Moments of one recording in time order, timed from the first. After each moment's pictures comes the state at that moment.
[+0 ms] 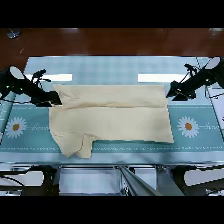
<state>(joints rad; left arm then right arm) 0.15 -1.53 1.17 1.27 -1.28 -1.36 -0.20 -1.65 1.38 -1.20 1.40 1.55</state>
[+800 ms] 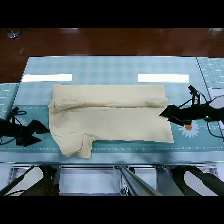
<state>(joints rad) 0.62 -1.10 0.55 1.16 -1.31 -1.38 -0.21 -1.08 0.64 -0.99 1.07 1.43</state>
